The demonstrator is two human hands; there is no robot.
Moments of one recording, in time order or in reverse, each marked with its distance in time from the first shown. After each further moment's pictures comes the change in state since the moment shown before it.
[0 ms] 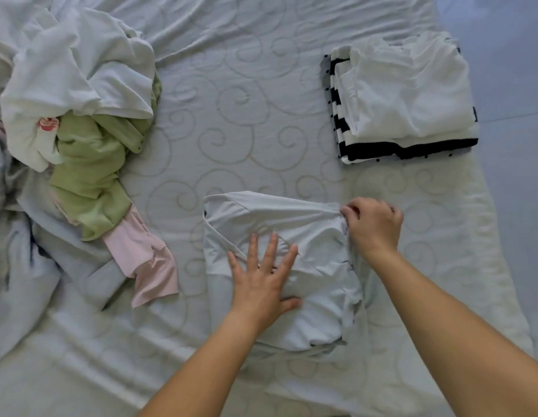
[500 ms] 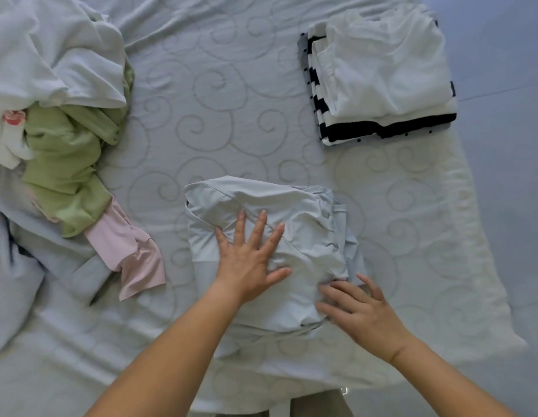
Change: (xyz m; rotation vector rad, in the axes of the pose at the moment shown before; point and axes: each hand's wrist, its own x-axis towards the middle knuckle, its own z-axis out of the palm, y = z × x) left_hand 0.020 -0.010 -0.003 0.034 -0.055 0.079; right_hand -0.164 0.079 -0.004 -0.046 -0.061 -0.936
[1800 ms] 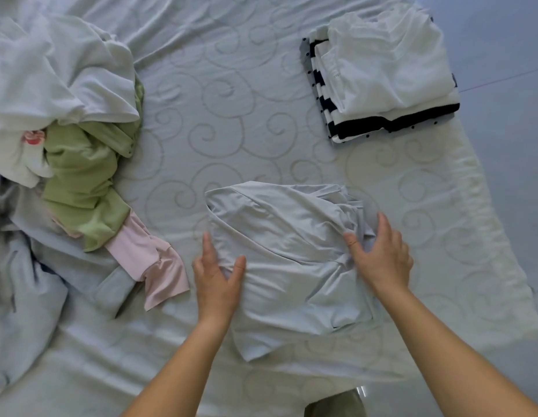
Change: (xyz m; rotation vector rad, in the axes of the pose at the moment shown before) left_hand -0.058 -0.050 0.002 -0.943 0.279 -0.613; right_hand 0.093 0.006 -0.014 0.313 -0.103 1.351
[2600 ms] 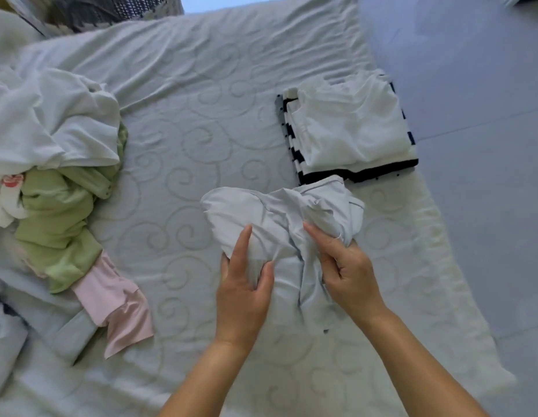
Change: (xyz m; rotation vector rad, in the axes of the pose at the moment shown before) left_hand -0.018 0.146 0.033 -0.214 0.067 0.363; right_hand 0.021 -0.044 -0.069 0.473 0.128 -0.814
